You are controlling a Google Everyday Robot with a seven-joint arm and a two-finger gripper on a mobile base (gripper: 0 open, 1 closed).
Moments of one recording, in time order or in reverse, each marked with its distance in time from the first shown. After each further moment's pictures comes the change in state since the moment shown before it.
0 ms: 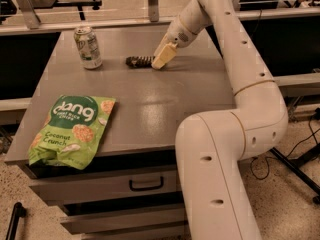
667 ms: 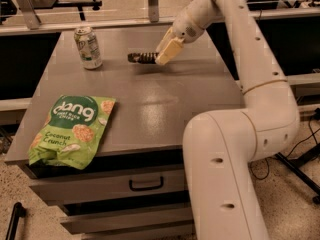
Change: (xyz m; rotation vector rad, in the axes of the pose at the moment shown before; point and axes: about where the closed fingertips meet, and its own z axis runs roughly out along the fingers) arm -0.014 0.020 -0.033 -0.033 -0.069 -0.050
